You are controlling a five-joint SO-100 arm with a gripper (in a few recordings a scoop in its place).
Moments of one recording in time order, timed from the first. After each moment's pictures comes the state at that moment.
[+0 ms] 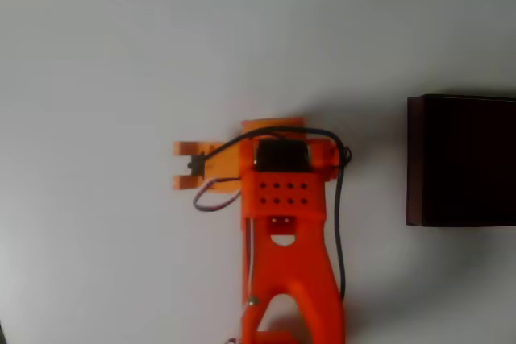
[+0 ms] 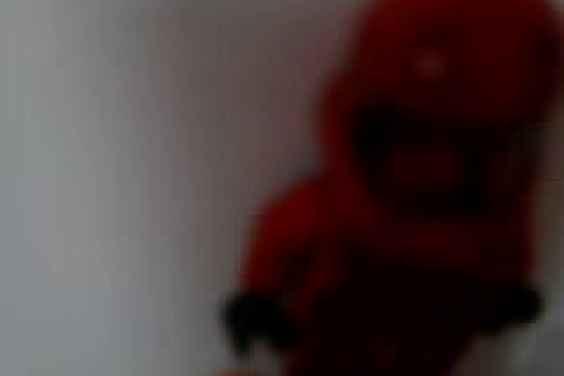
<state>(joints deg) -0.4 88.7 112.8 62.0 -5.4</state>
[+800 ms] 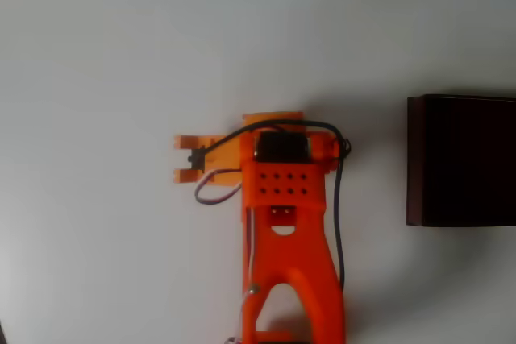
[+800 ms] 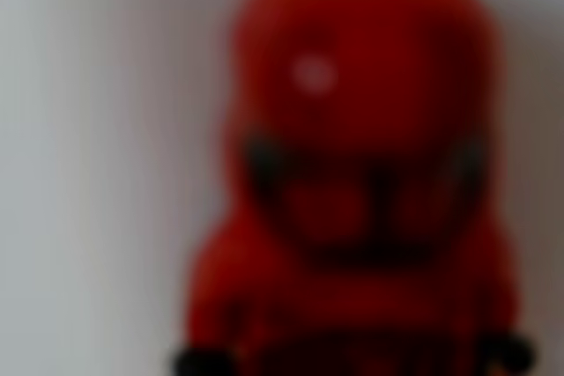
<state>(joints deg) -0.4 83.9 110.3 61.8 -5.3</state>
